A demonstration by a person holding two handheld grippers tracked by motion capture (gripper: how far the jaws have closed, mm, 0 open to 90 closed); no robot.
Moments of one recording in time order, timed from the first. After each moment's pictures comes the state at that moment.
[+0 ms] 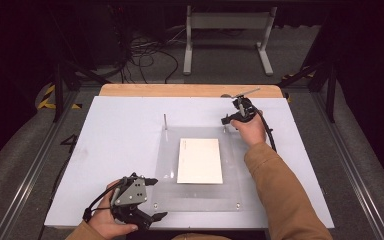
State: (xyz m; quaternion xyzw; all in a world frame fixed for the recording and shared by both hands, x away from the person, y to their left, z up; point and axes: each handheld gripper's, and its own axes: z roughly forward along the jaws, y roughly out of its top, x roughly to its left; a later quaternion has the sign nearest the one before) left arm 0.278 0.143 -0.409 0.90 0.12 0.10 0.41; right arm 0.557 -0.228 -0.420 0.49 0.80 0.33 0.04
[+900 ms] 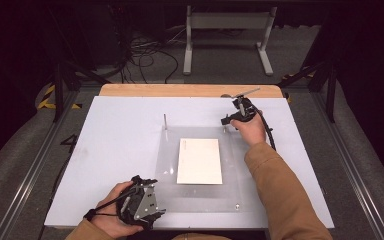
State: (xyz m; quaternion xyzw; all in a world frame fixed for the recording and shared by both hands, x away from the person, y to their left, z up) left arm 0.272 0.132 -0.423 0.92 0.08 0.22 0.30; right arm 0.560 -0.229 -0.421 0.50 0.80 0.33 0.02
